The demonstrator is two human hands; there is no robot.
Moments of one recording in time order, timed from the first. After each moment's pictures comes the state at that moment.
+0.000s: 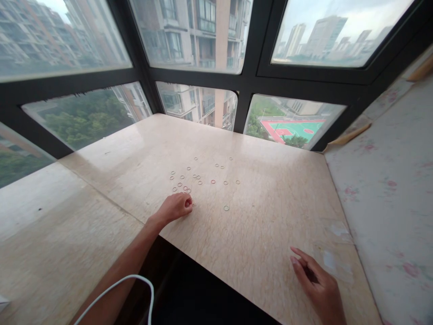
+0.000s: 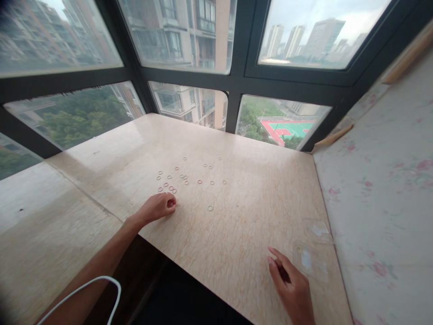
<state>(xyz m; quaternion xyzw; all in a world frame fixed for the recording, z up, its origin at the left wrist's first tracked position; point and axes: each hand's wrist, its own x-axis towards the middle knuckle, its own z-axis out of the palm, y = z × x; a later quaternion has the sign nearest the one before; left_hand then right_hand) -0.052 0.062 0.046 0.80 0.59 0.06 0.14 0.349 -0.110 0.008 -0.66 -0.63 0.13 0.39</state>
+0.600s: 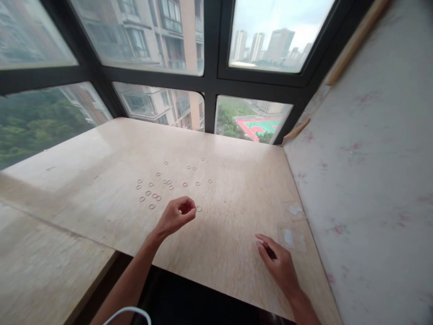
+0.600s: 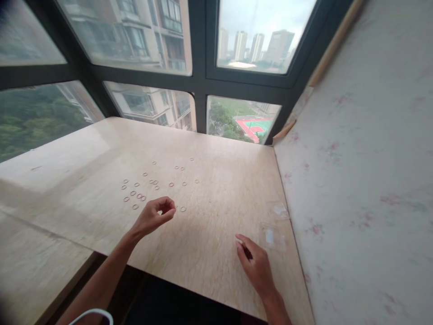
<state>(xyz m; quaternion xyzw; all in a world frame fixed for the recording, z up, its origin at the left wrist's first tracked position) 0.049 0.042 0.069 0.72 0.48 0.32 0.39 0.346 -0.108 0.005 -0.65 -0.63 0.16 0.40</state>
